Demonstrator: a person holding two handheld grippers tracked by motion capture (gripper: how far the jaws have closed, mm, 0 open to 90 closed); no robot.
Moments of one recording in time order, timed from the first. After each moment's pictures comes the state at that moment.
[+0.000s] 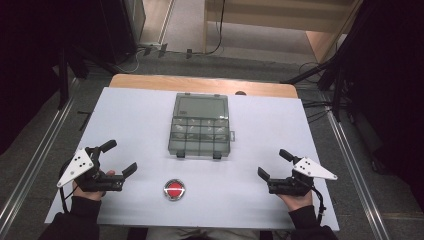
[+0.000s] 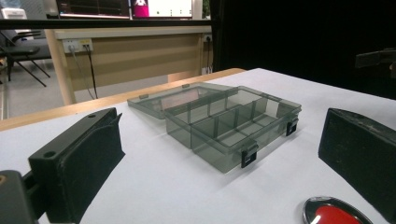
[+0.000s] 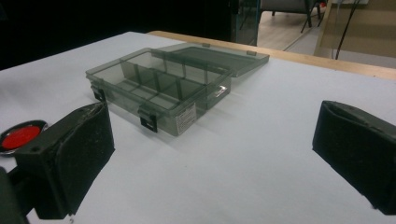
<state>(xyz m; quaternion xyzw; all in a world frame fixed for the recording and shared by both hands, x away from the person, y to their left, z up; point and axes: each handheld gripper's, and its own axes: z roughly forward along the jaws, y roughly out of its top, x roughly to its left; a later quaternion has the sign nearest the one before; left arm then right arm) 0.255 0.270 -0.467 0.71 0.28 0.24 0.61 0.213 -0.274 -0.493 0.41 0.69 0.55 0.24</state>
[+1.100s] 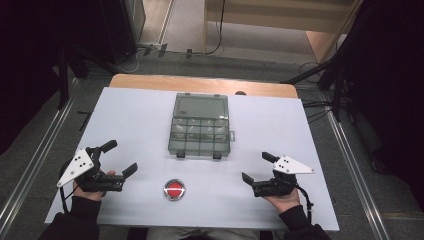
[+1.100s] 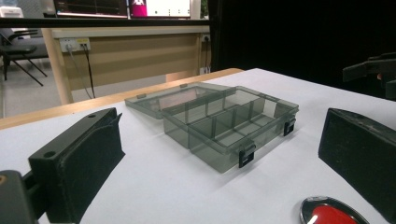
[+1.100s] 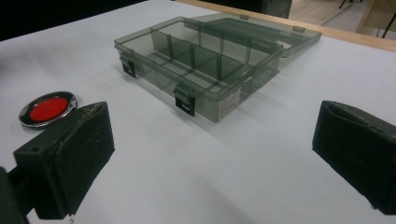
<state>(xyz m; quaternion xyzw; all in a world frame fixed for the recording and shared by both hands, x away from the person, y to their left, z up) 0.255 0.269 -0.467 0.71 0.28 0.23 0.61 0.223 -0.238 -0.497 0.38 0.74 0.52 0.20</state>
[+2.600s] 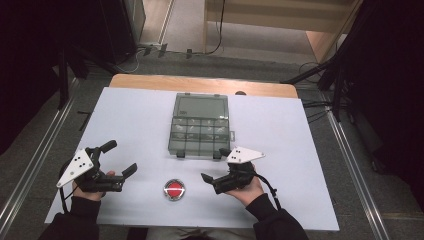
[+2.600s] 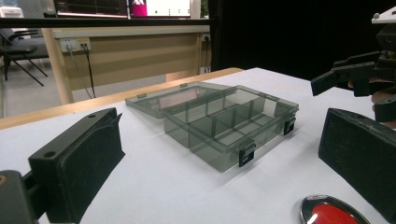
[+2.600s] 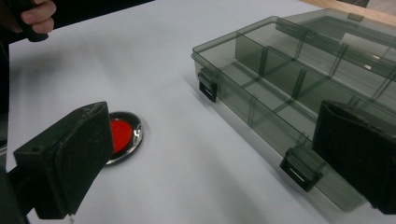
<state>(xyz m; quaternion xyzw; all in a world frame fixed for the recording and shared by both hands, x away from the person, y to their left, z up) 0.254 0.270 -0.467 0.71 0.28 0.23 0.61 0.256 -0.137 -0.485 0.31 0.80 0.51 0.13</state>
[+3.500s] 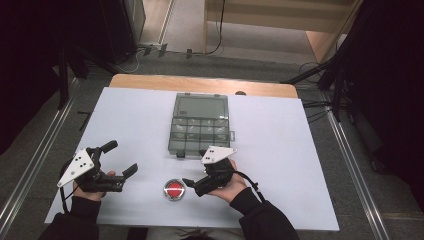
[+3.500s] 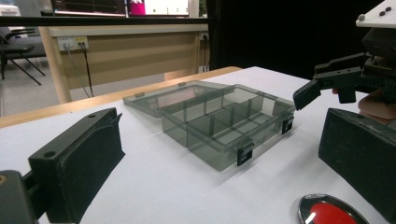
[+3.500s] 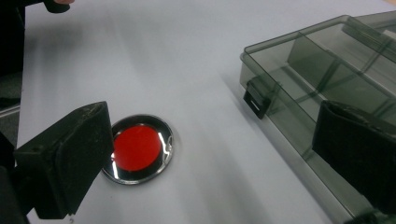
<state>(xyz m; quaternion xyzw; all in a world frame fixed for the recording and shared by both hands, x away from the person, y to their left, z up) 0.255 0.269 -0.467 0.71 0.27 0.23 0.61 0.266 -0.085 -0.481 0.25 0.84 0.46 0.11</state>
